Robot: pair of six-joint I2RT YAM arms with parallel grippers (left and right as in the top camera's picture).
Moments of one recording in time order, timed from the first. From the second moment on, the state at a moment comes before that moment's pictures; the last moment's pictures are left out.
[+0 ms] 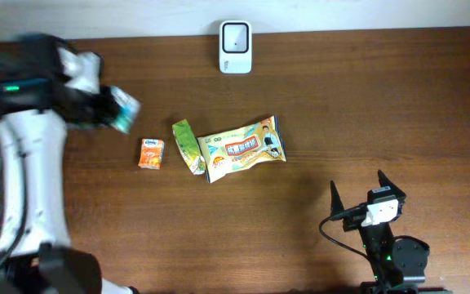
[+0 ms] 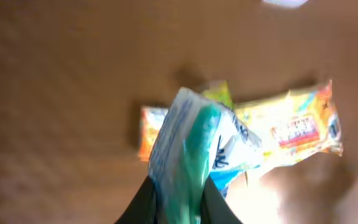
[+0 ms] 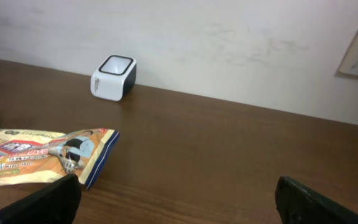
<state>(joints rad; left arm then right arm) 0.13 1.69 1.68 -1.17 0.28 0.01 -0.02 0.01 0.01 -0.06 -0.18 -0.13</state>
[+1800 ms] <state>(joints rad) 0.40 1.70 2.02 -1.14 -0.05 0.08 0.02 2.05 1.34 -0.62 -0.87 -0.01</state>
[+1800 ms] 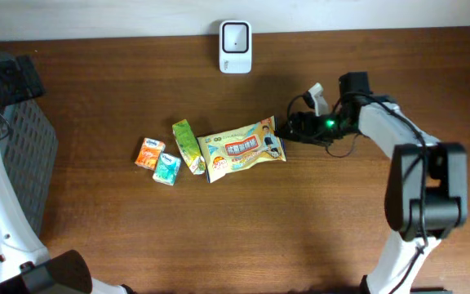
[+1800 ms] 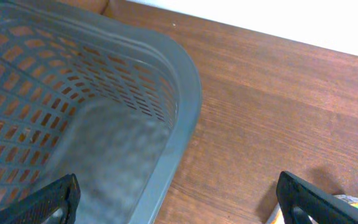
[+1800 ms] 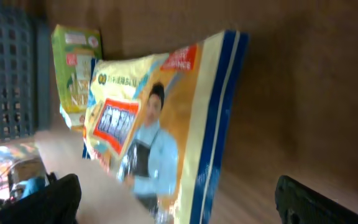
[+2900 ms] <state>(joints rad) 0.40 1.70 2.02 -1.15 -0.05 0.09 0.33 1.65 1.37 -1.10 0.51 0.34</state>
